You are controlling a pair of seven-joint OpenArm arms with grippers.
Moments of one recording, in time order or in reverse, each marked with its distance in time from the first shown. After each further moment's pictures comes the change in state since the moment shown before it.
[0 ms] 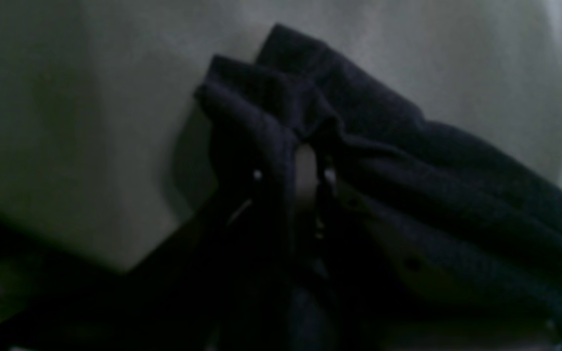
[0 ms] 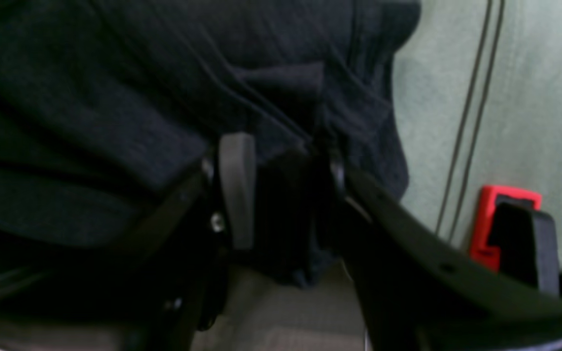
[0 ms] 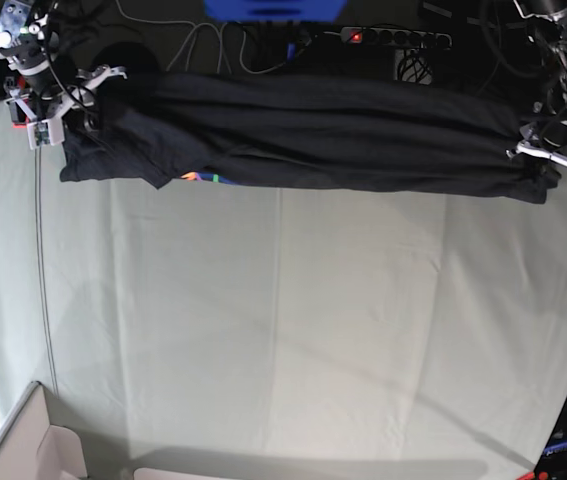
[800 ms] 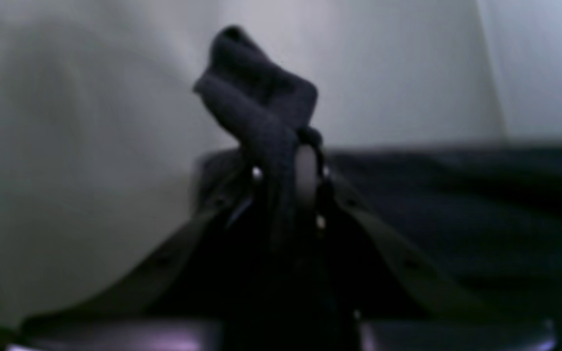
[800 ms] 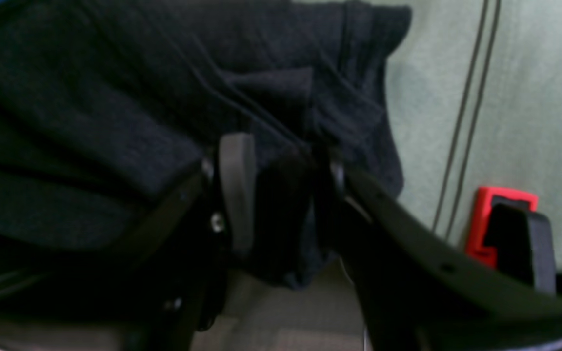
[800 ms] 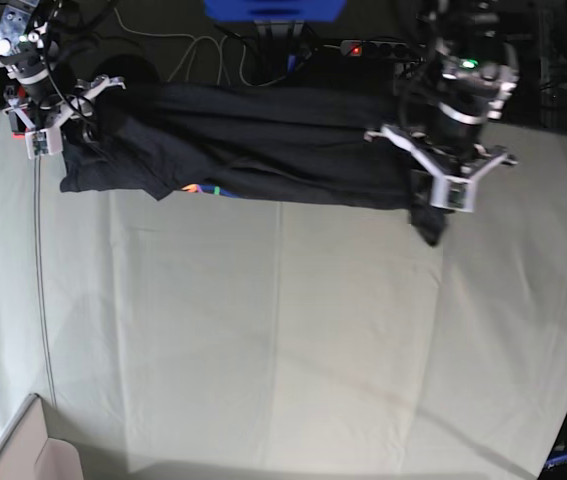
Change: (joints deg) left arm 14.6 18.3 25.7 40.6 29.1 0.2 1.0; right arm 0.1 0.0 0.0 0.0 0.0 0.0 0.0
